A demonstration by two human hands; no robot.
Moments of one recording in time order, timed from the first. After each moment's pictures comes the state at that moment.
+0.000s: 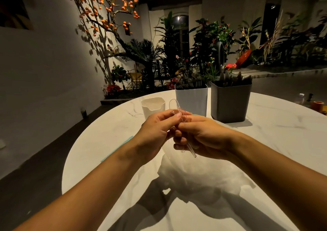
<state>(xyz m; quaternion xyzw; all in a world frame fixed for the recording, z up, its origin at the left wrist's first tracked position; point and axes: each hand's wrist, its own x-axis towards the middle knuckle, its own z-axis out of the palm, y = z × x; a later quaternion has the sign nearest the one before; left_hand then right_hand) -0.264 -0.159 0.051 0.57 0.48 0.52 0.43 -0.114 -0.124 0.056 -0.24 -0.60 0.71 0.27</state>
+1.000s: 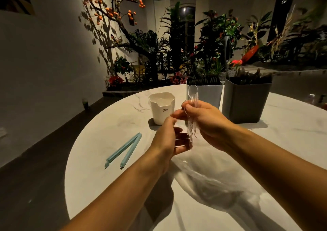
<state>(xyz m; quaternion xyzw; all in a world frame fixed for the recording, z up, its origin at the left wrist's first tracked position) -0.268 -0.145 0.025 0.39 0.55 0.55 0.49 -0.162 -0.091 0.055 -0.34 -0.59 0.61 0.41</state>
